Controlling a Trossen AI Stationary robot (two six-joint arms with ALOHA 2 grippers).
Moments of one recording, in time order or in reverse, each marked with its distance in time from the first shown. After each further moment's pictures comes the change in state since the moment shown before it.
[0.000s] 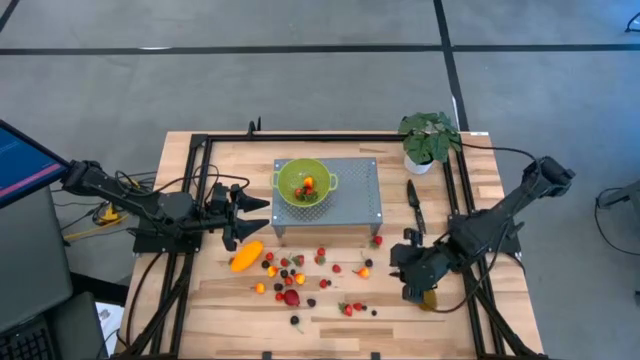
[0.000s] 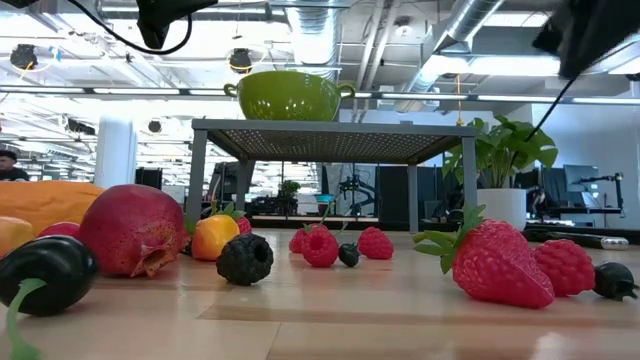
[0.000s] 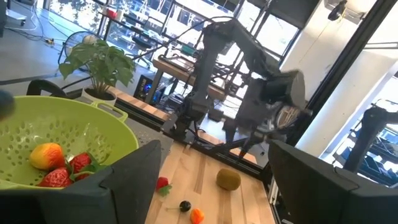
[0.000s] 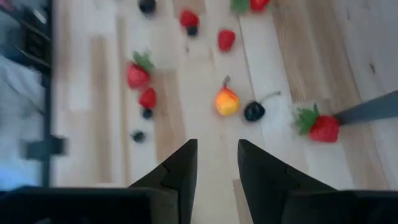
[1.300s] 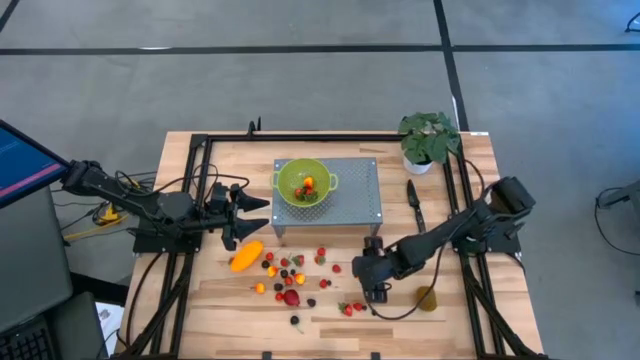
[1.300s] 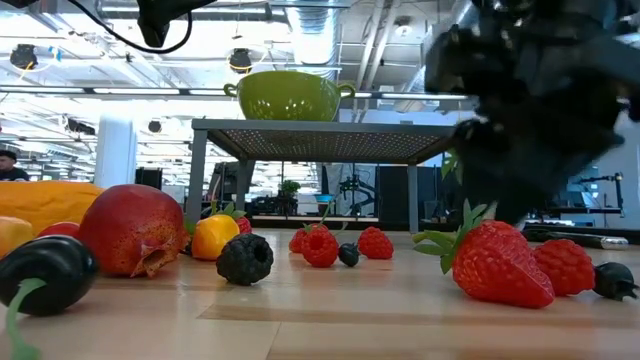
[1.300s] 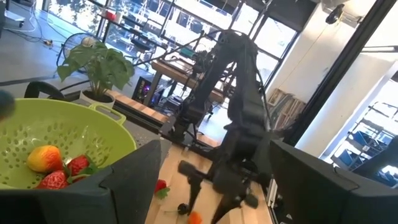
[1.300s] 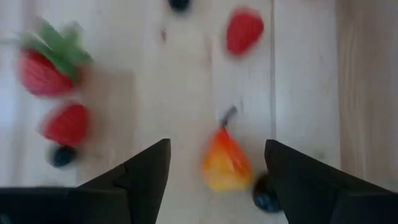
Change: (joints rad) left arm 0.000 0.000 0.000 0.014 0.000 0.000; right arm -0.185 0.429 -0.003 0.349 -0.123 -0.317
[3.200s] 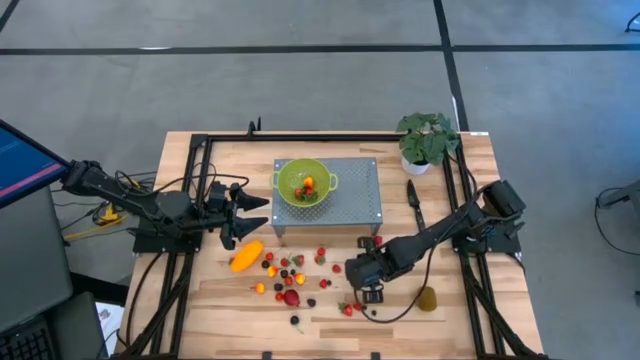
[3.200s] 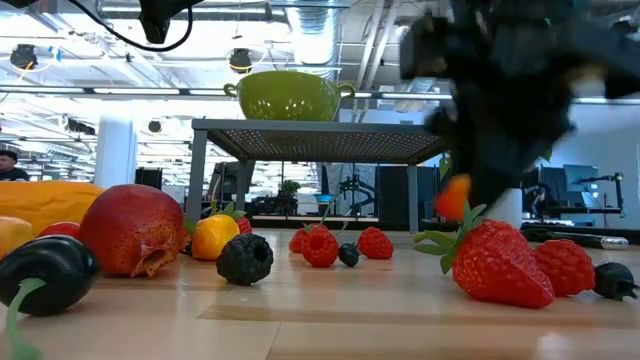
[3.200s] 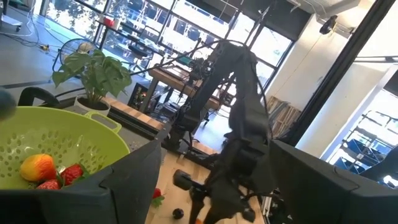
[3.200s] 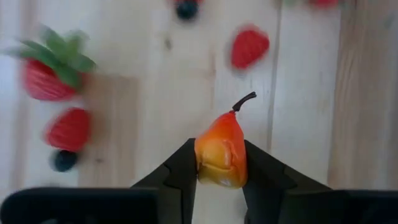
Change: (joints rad) left arm 0.000 0.000 0.000 0.037 0.000 0.000; right arm -0.019 0.075 0.175 -0.176 -0.023 -0.086
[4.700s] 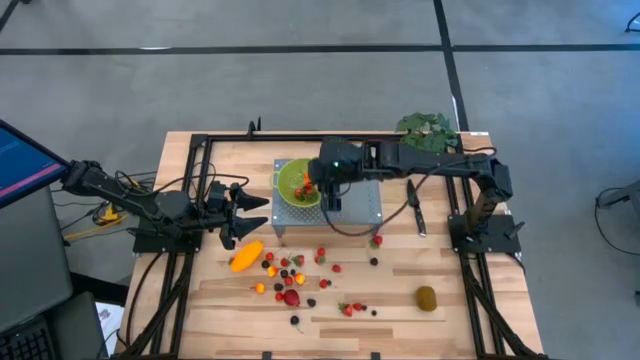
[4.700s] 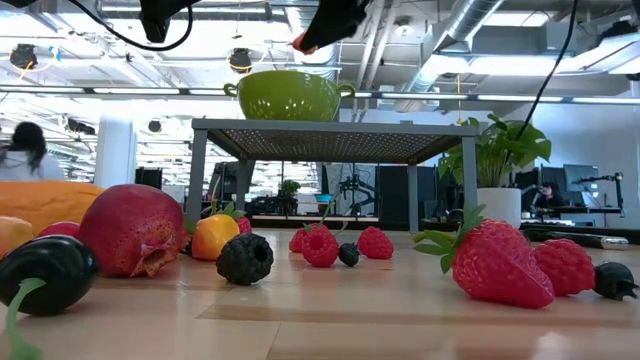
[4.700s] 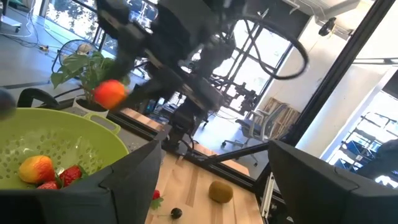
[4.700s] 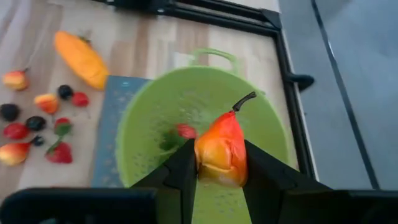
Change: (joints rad) left arm 0.000 0.000 0.000 0.007 0.000 0.000; right arm -0.509 -0.002 0.676 -0.196 -0.001 -0.545
